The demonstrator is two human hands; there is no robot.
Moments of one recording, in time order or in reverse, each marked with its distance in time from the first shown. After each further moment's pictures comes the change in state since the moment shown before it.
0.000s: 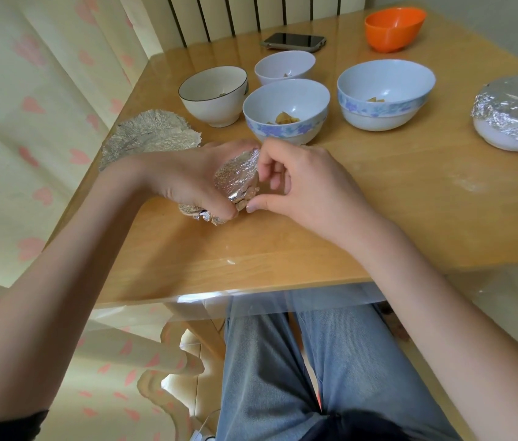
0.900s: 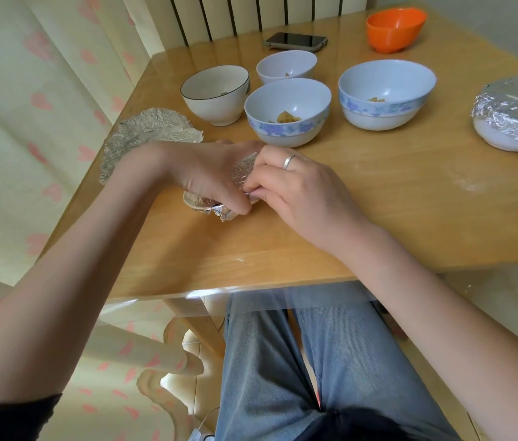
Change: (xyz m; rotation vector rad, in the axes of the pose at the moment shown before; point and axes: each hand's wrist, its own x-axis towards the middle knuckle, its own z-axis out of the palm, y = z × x) left_hand 0.005 0.024 0.000 0.142 -0.076 -0.155; right_hand -0.005 0.007 0.017 -0.167 0.192 -0.433
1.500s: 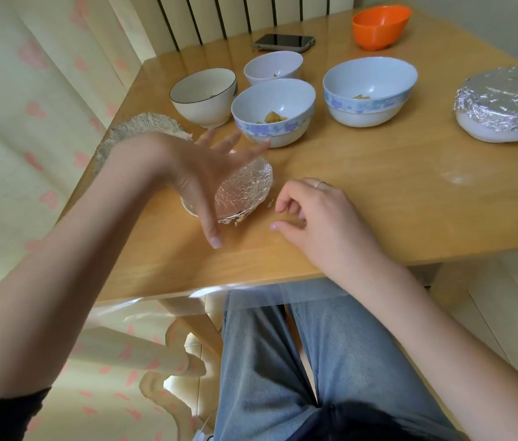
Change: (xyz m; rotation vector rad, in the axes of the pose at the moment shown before) left_hand 0.001 0.021 -0.006 0.452 -0.153 -0.105; right_hand -0.042 -0.008 -0.015 0.071 -0.121 0.516
